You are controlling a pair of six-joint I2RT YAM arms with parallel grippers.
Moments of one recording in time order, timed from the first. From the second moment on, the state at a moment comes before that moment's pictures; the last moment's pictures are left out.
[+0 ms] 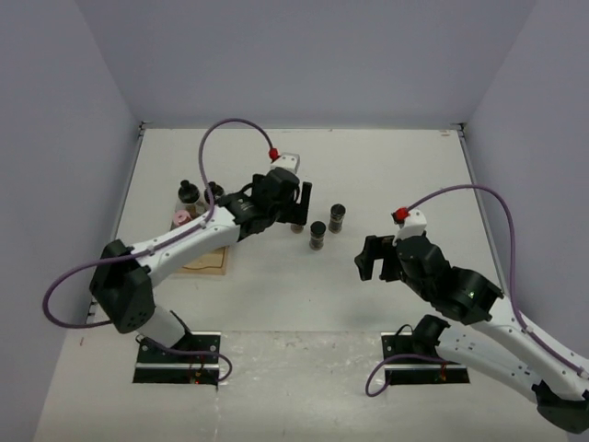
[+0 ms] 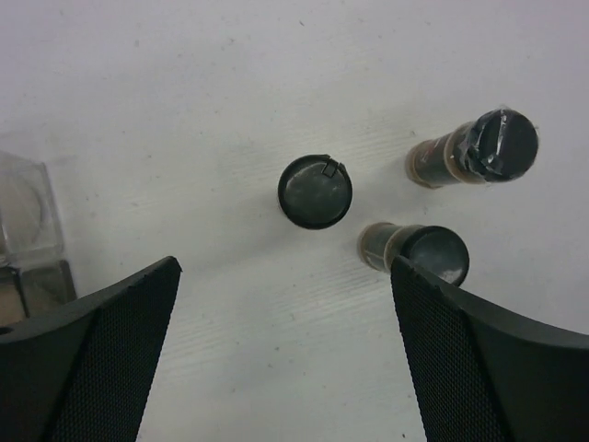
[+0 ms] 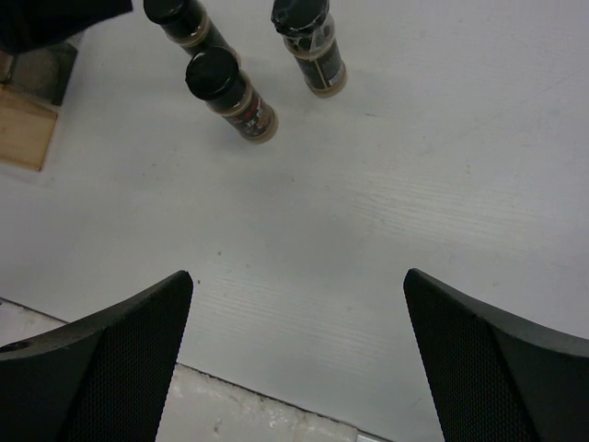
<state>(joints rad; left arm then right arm) -0.79 1.49 1.21 -0.45 -0.36 -0.44 0.87 0.64 0.78 -0.77 0.38 0.57</state>
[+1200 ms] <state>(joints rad) -0.80 1.83 1.43 -0.54 -0.46 -0.41 0.88 0.68 0.77 -0.77 0.38 0.57</state>
